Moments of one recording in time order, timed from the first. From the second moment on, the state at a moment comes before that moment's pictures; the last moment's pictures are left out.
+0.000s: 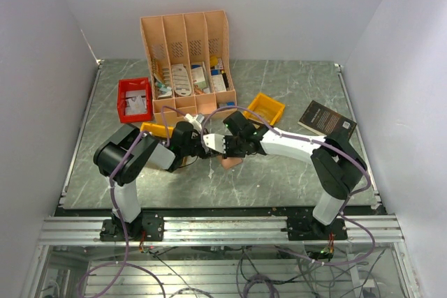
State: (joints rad) left arm -0.56 1.85 0.57 0.81 0.47 -0.90; right arm 0.80 1.76 1.05 -0.35 -0.21 -0.86
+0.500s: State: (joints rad) left arm -0.55 1.84 0.54 0.86 0.48 -0.99; right arm 0.84 1.76 1.03 -0.31 -0.14 -0.87
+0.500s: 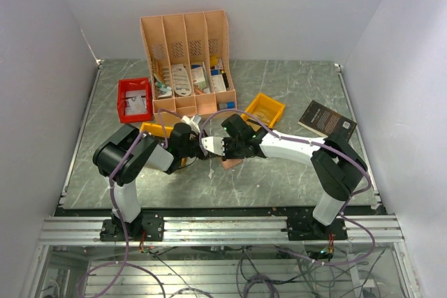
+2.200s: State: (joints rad) left arm -0.57 1.89 0.56 0.90 0.48 -1.00; right arm 0.79 1.76 1.06 -0.36 -0.26 -0.90
